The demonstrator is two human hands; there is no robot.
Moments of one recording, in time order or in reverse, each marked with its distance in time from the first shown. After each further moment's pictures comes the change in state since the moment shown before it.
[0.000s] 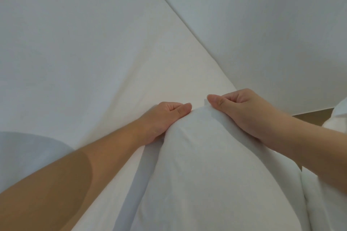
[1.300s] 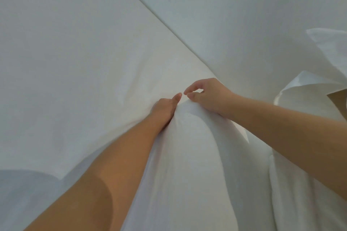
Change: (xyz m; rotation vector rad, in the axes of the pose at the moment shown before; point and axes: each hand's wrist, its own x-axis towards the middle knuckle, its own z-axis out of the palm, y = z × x) left_hand 0.011 0.011 0.022 0.432 0.371 -0.155; right_hand 0.015 -0.006 0.006 -0.136 0.056 -0.165
